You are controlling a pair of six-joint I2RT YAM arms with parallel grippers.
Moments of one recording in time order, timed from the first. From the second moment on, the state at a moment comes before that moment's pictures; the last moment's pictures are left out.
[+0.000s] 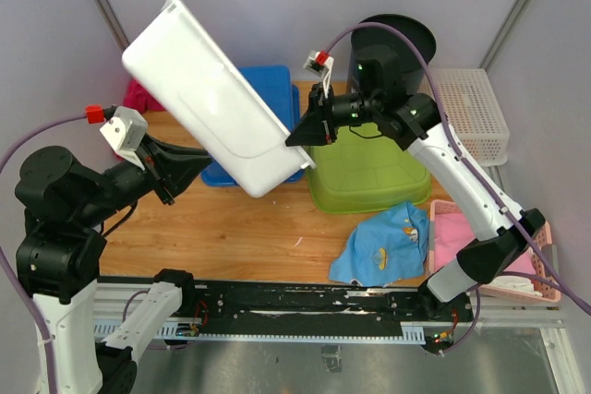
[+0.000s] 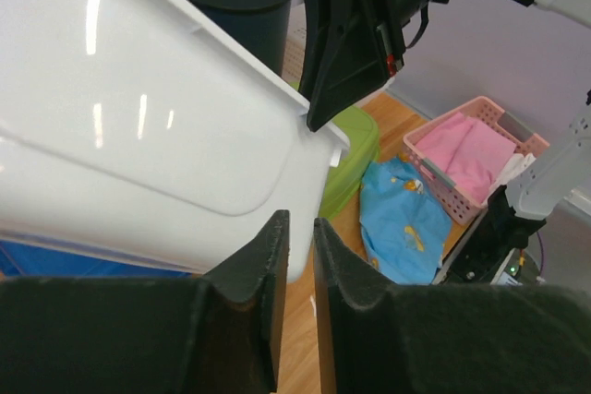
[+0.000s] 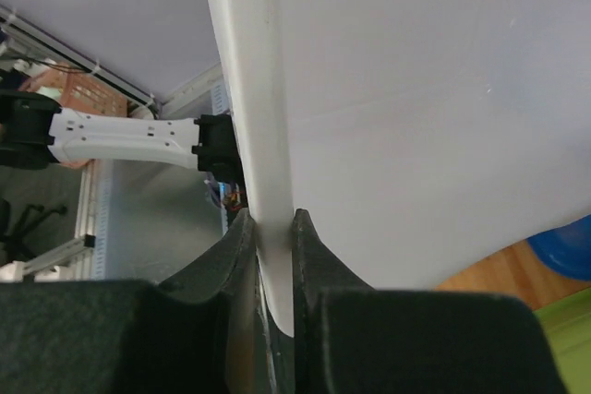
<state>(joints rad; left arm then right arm) -0.15 0.77 1.57 -0.84 0.66 -0.11 0.63 1.53 1.76 -0.63 -0.86 0.16</state>
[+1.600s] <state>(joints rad) -0.15 0.76 1.57 -0.64 0.44 -0.32 0.73 1.44 1.44 -0.11 -1.05 0.84</state>
